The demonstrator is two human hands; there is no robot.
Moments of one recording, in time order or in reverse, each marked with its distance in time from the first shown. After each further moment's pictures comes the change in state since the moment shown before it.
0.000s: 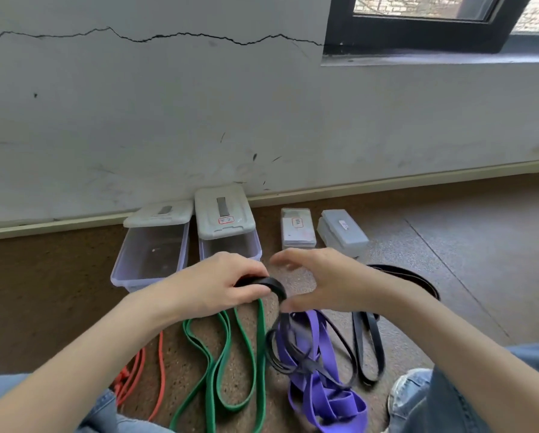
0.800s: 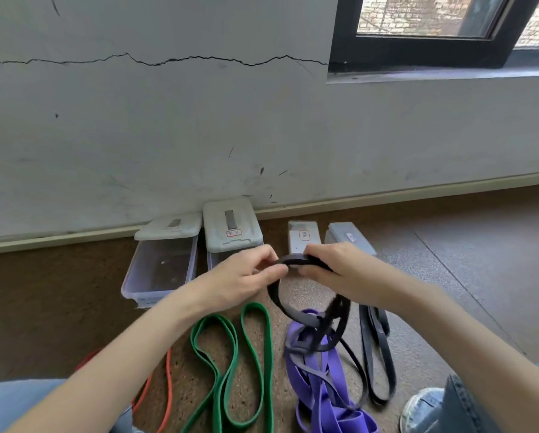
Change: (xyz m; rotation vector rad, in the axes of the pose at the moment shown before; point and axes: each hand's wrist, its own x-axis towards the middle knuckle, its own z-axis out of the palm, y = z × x) left_hand 0.019 0.002 -0.002 -0.337 0.144 -0.034; right_hand 0.005 0.008 -0.020 -0.056 0.148 -0.085
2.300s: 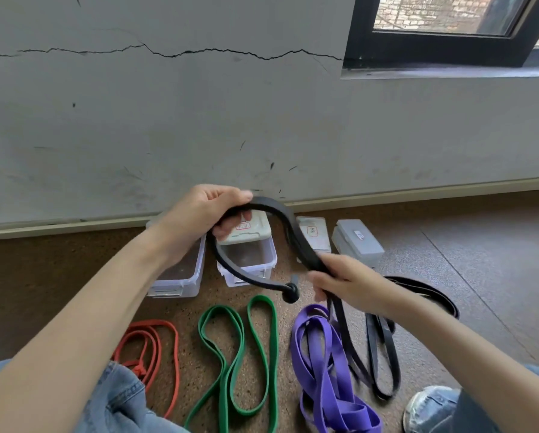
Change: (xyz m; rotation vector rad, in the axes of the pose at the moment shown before) left_hand -0.013 0.007 -0.062 -0.377 0.263 -0.029; right_hand -0.003 0.016 0.035 0.406 -0.021 0.086
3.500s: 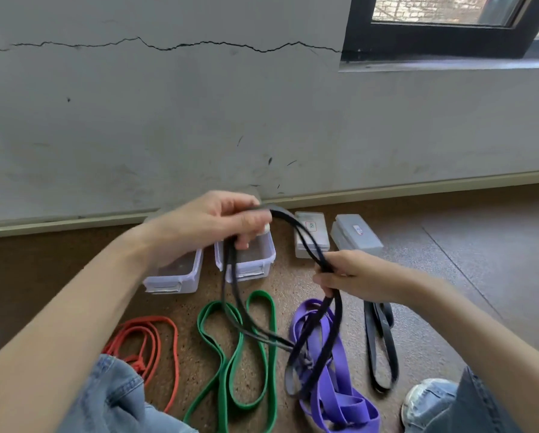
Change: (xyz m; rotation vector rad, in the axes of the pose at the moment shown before) left_hand -0.013 0.012 0.007 0.131 -0.313 -0.006; right_hand -0.007 -0.016 -0.019 -0.263 -0.154 0.042
